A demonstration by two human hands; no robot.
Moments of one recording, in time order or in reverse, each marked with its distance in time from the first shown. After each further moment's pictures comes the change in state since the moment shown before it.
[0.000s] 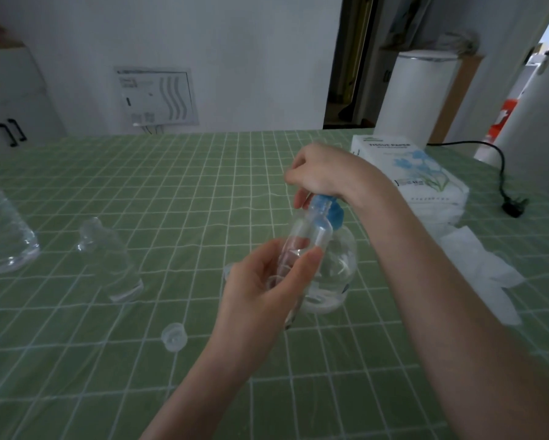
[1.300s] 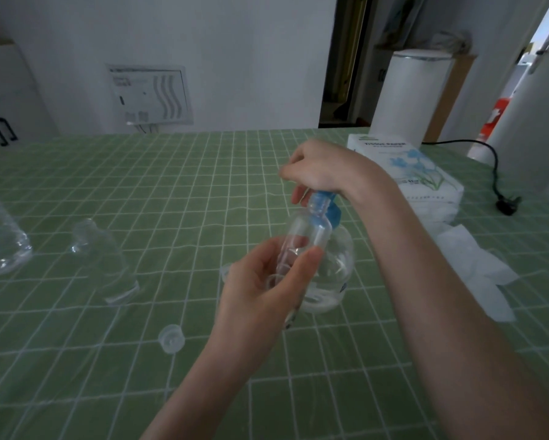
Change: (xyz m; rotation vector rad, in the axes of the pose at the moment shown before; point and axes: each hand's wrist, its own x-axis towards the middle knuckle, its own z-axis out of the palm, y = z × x) left_hand 0.000 0.007 0.002 -0.065 -0.023 -0.023; right_hand -0.001 -0.001 -0.003 0.023 0.015 -0.020
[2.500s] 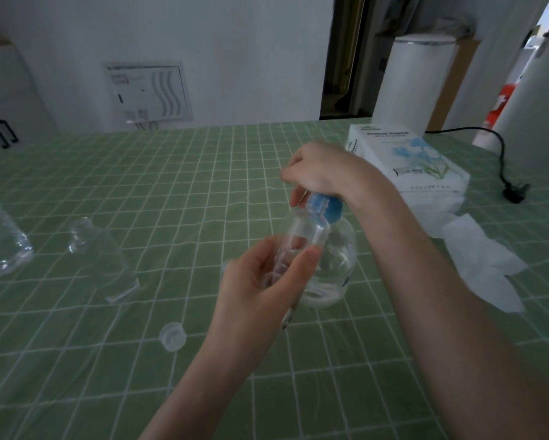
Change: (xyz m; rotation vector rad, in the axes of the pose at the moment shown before) left_hand 0.000 -0.004 -0.003 0.041 0.010 -0.011; right_hand -0.001 0.006 0.009 0.025 -0.021 0.031
